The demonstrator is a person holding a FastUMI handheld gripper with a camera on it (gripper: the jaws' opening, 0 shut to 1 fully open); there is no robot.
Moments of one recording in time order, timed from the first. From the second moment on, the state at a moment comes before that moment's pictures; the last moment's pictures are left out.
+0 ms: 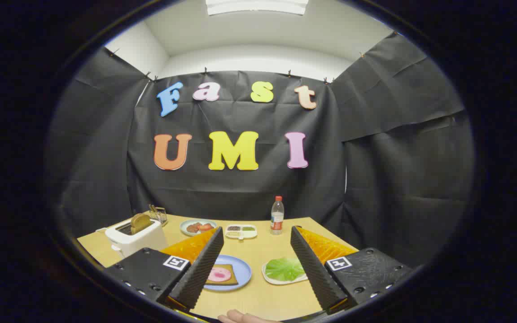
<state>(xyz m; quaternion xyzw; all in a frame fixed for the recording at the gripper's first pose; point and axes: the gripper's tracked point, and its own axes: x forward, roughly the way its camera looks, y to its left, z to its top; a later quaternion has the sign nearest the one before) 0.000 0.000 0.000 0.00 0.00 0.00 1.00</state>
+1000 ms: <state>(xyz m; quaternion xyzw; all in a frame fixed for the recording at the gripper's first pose) 0.083 -0.041 -0.072 -0.03 0.08 -0.05 1.00</state>
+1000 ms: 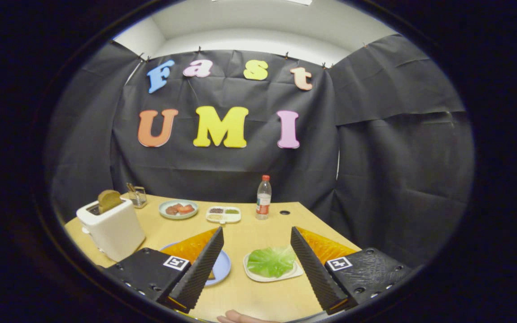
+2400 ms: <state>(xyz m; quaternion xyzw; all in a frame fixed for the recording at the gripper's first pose) 0.189 -0.072 -0.257 0.02 0.34 -0.03 0.94</state>
